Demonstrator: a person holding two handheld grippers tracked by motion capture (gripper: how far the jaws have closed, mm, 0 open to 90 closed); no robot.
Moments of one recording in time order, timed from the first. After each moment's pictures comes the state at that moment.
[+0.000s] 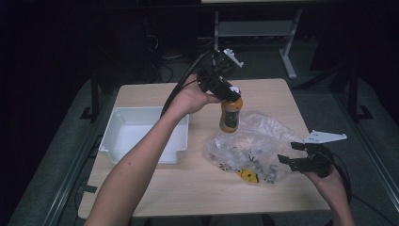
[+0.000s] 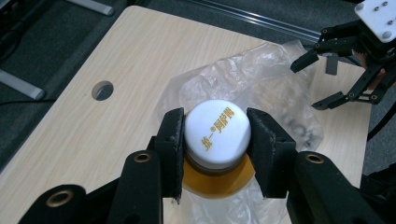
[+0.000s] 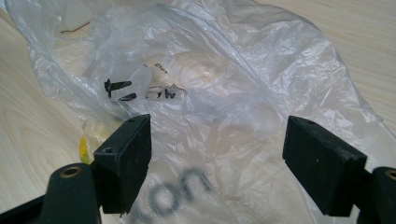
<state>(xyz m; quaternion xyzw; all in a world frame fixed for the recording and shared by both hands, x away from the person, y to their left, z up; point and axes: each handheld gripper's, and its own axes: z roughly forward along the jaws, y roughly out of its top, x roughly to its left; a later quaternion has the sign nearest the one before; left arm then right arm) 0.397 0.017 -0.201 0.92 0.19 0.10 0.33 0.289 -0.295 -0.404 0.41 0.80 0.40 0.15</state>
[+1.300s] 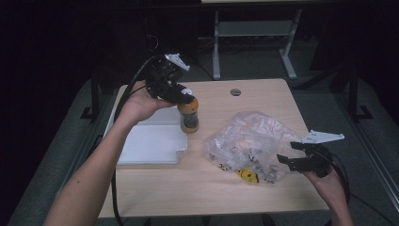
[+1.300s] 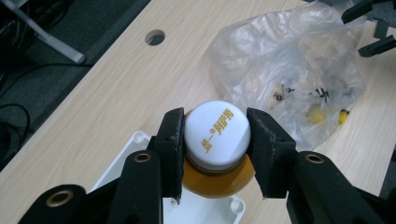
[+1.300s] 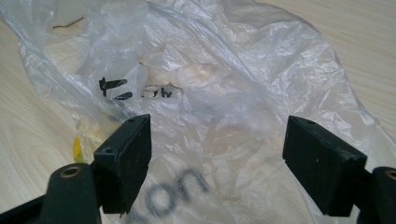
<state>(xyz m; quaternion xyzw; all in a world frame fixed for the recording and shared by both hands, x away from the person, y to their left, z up) 0.383 0.133 -0.201 0.91 0.25 0.14 0.30 0.289 -0.291 -0.404 0.41 0.81 0.39 0.16</state>
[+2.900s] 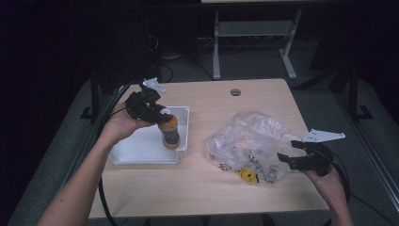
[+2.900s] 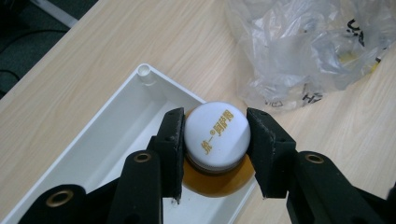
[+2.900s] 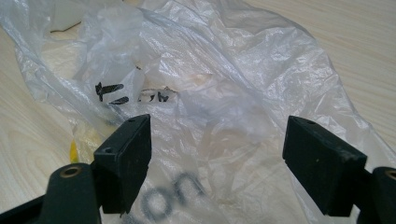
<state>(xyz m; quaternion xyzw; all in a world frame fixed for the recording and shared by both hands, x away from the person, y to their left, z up) 0.375 0.186 -0.260 0.91 0.27 0.13 0.28 0.291 -0.293 -0.402 0.41 0.80 0.39 0.17</state>
